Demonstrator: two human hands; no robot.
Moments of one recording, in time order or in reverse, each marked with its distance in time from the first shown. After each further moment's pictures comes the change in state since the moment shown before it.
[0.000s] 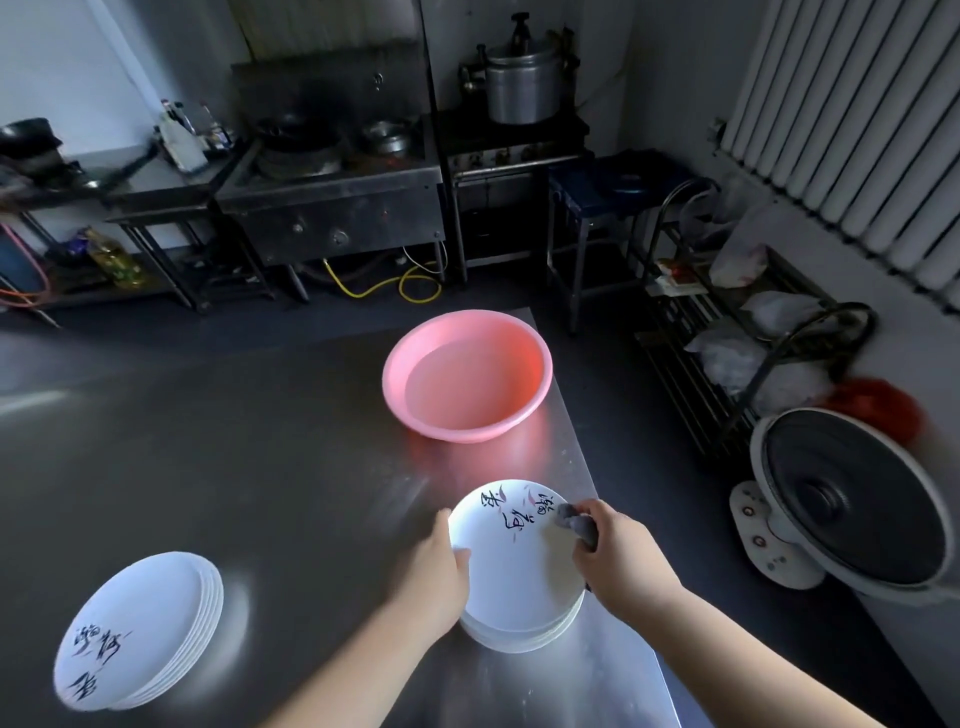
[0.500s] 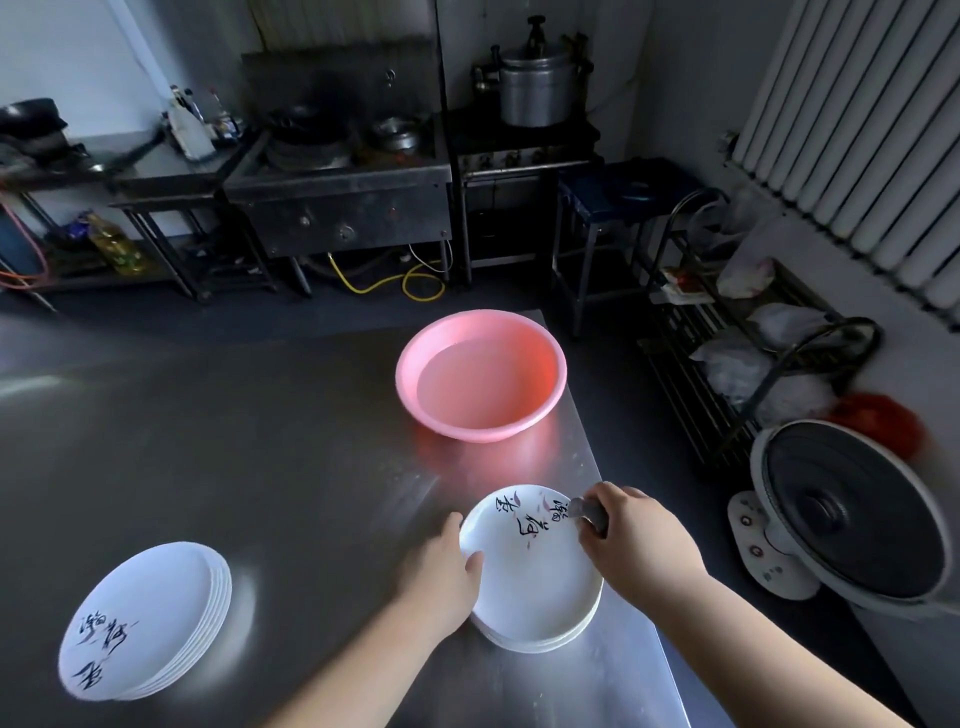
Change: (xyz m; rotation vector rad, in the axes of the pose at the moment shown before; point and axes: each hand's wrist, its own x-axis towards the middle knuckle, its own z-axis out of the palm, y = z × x) left_hand 0.006 -0.020 -0.002 0.097 0.013 0.044; right_hand 0.000 -0.030 -0.011 -0.369 0.157 -0.136
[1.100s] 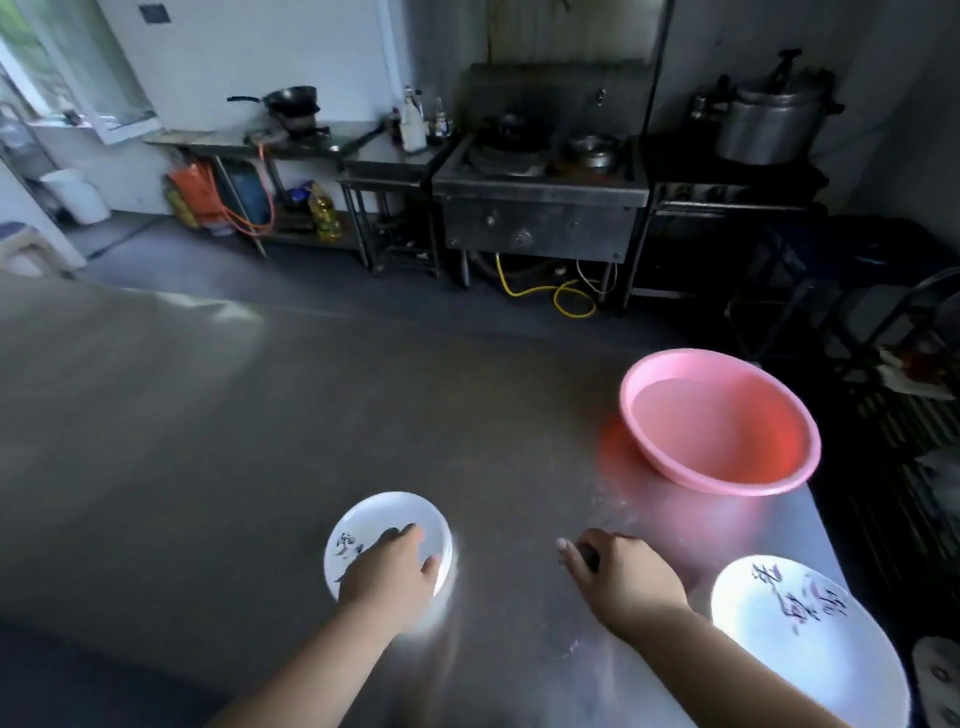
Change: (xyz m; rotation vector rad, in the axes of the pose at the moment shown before) left_hand -0.051 -0.318 -0.092 0.019 0.202 -0.308; right_hand -0.009 -0.252 0.136 -0.040 -0.176 -0.341
